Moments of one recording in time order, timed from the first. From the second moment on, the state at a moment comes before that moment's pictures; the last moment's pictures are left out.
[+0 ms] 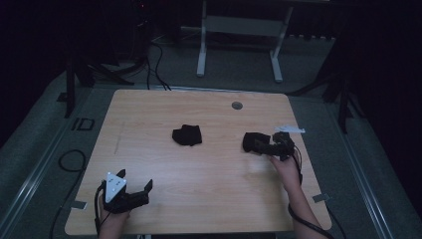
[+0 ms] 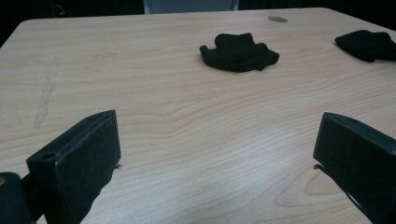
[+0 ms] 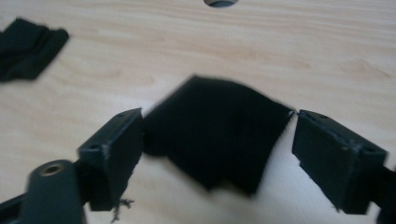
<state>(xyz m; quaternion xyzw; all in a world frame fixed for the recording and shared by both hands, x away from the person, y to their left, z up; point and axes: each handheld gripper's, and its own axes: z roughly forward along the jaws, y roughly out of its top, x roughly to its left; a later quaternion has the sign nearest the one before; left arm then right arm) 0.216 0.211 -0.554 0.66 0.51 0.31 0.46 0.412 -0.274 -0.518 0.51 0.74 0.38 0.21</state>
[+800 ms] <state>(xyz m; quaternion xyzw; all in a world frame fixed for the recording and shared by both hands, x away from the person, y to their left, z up) 0.217 0.213 -0.556 0.66 0.51 0.30 0.47 0.445 -0.224 -0.555 0.49 0.78 0.28 0.25</state>
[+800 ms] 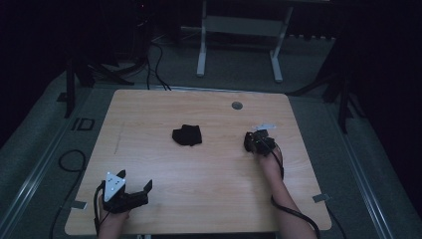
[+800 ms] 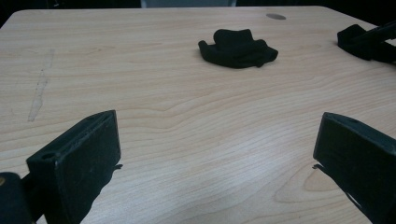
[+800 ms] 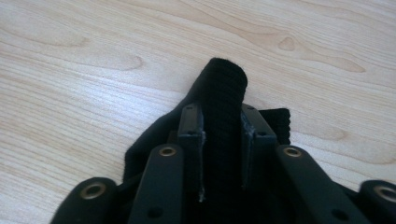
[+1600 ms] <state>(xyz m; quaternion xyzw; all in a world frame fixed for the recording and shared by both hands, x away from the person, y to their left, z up) 0.217 0.212 -0.555 0.66 0.51 0.29 0.47 0.312 -0.172 -0.486 0.33 0.81 0.46 0.13</state>
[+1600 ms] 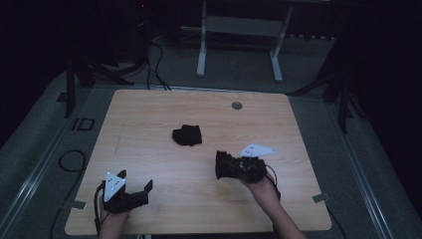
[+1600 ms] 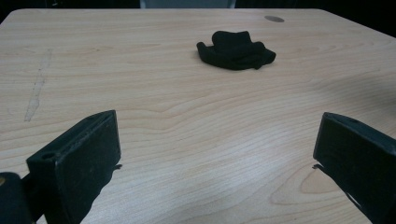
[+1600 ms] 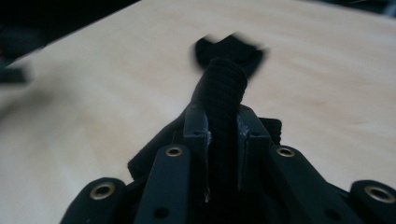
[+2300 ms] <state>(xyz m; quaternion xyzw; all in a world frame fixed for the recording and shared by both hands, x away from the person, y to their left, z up) 0.218 0.208 -0.557 0.66 0.51 0.29 0.47 0.298 -0.182 -0.538 0.33 0.85 0.40 0.11</state>
